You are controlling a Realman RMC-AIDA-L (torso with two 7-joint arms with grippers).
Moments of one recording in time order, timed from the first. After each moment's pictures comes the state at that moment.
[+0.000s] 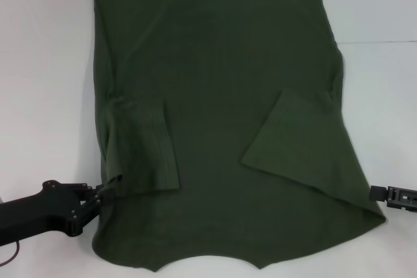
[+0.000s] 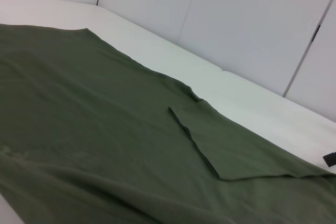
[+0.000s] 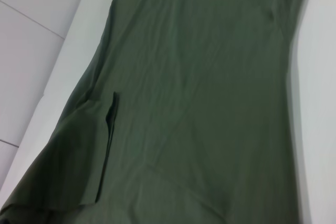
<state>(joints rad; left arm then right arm) -0.38 -2.17 0.39 0.76 2.22 1.60 -1.35 0.33 1.98 -0.54 -0.65 -2.15 -1.52 2.07</state>
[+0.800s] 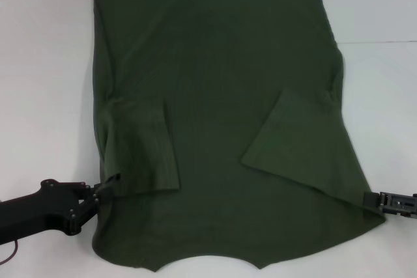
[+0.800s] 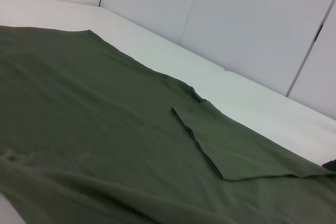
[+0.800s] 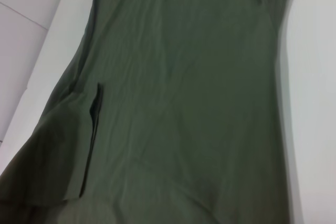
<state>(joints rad) -0.38 -2.17 0.39 0.76 2.22 1.60 -1.35 0.34 2.00 -0.55 -0.63 -2.19 -1.48 2.08</state>
